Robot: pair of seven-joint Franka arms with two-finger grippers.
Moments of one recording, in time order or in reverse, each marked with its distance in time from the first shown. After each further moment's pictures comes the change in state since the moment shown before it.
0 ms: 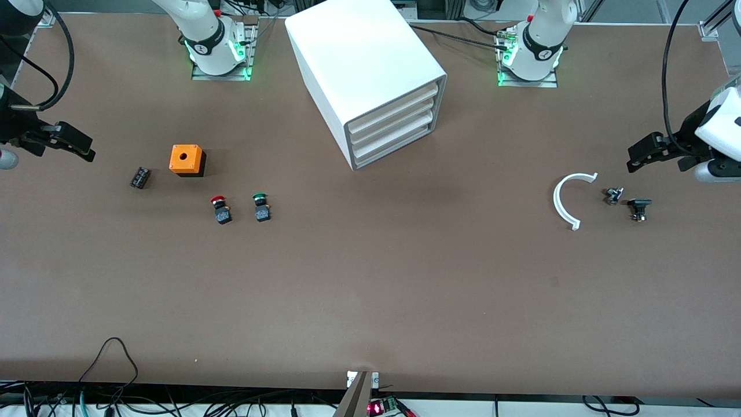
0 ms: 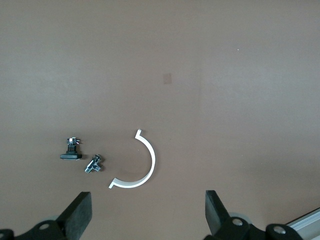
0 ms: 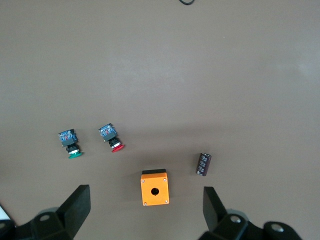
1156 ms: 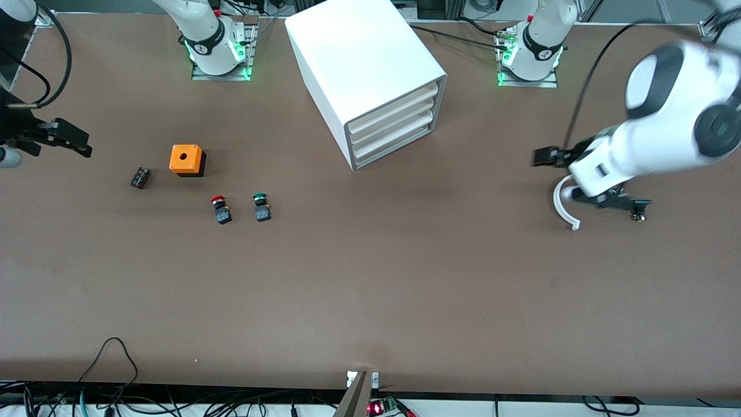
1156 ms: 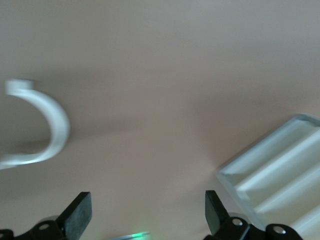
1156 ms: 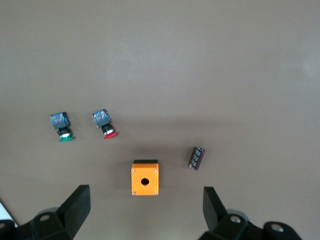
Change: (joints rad) left arm -0.102 0.193 -0.049 -0.114 -0.276 -0.039 0.024; right arm -0.001 0.020 -0.020 0.001 0.000 -0.050 -0.086
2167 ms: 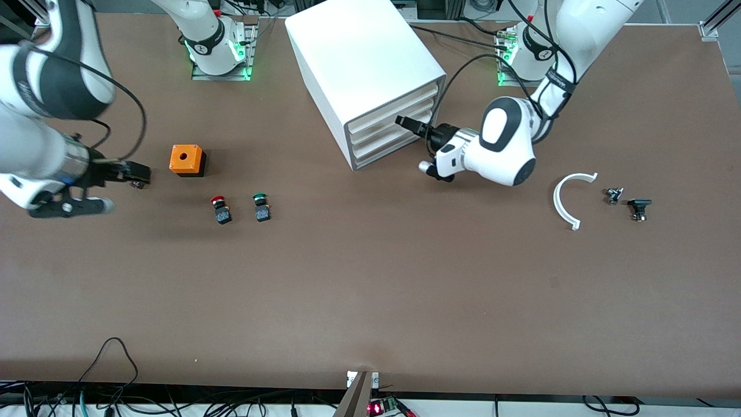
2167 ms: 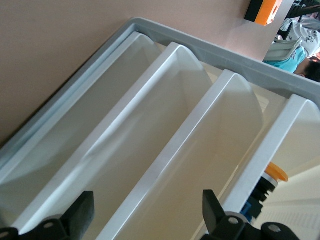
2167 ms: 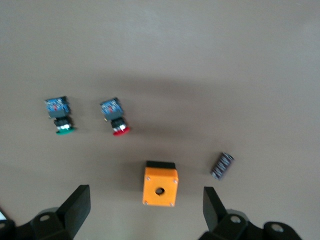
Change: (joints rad) left arm -0.100 0.196 -0.276 -0.370 -0.714 0.323 0.285; right arm 0.081 0.219 0.017 -0.007 0.023 0.086 -0.006
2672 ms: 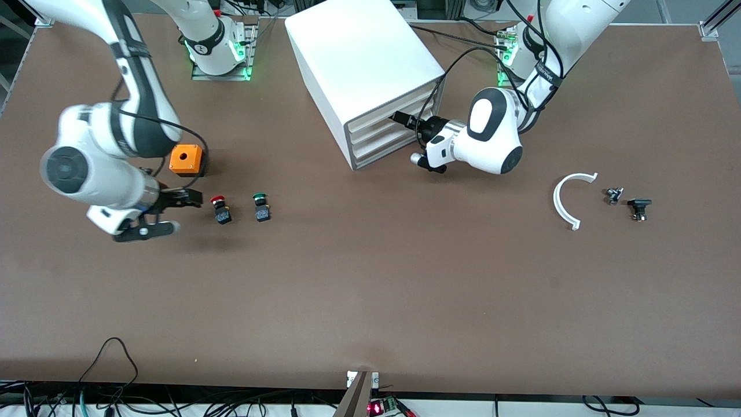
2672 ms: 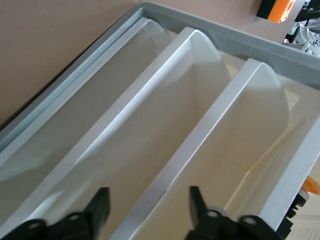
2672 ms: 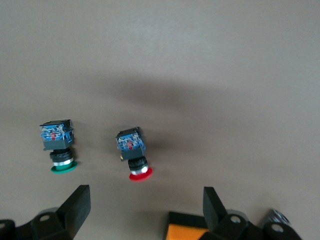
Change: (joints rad) left arm -0.002 0.000 -0.038 -0.052 -0.019 0.065 0.001; right arm 0.008 0.100 0.068 -0.223 0.013 0.368 -0.018
